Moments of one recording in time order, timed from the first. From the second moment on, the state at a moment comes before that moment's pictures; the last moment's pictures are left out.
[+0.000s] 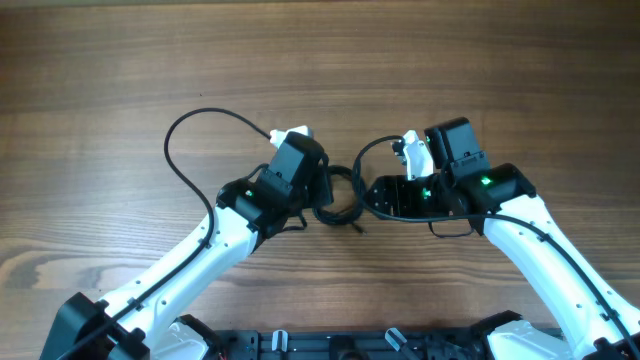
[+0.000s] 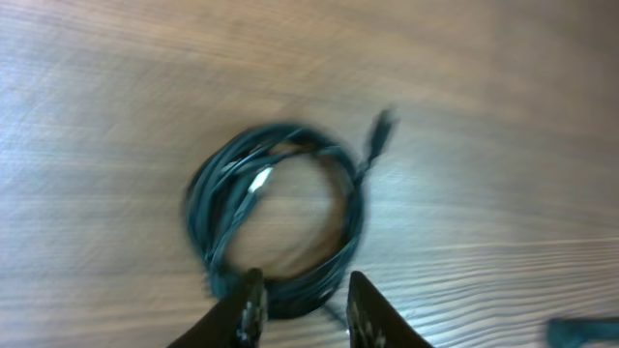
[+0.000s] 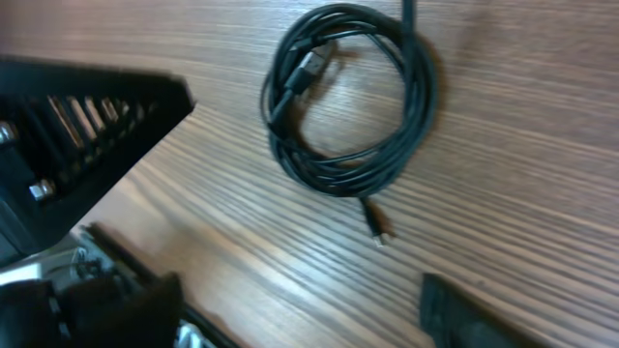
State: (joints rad) left arm -0.63 1.40 0.88 -0.44 0.03 -0.77; right arm 0.36 1.32 0.91 -0.75 -0.50 0.31
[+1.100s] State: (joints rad) left arm -0.62 1.61 0.88 -0.51 0.03 -0.93; right arm 0.36 1.60 0.86 -0.56 -0.20 0.56
